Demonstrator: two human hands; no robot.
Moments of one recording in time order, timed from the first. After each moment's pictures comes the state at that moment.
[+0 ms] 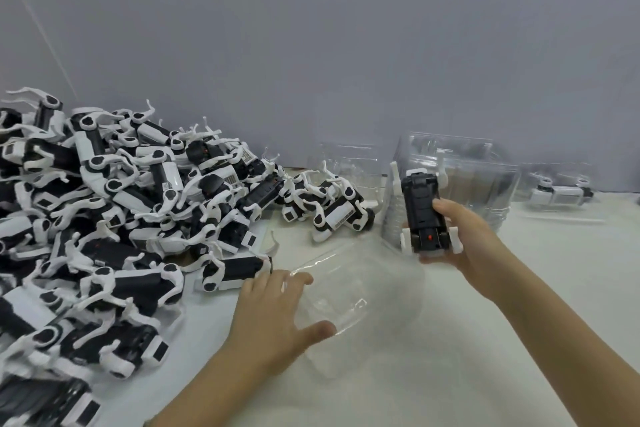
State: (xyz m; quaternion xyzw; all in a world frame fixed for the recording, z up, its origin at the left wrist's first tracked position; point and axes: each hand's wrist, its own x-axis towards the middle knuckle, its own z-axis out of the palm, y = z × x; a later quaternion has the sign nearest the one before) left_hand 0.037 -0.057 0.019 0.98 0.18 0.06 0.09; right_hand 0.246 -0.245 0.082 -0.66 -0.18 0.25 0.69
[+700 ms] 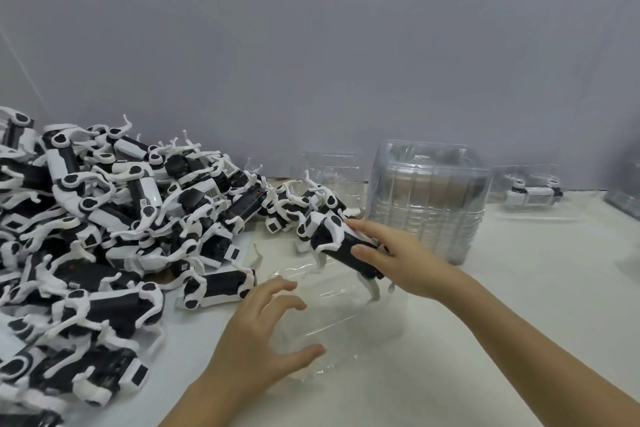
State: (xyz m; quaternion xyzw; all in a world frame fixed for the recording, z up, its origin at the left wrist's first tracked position) left_hand 0.040 -0.052 -0.016 0.90 0.06 0.34 0.25; right_hand 0.227 -0.218 0.076 -0.81 -0.46 0.12 0.34
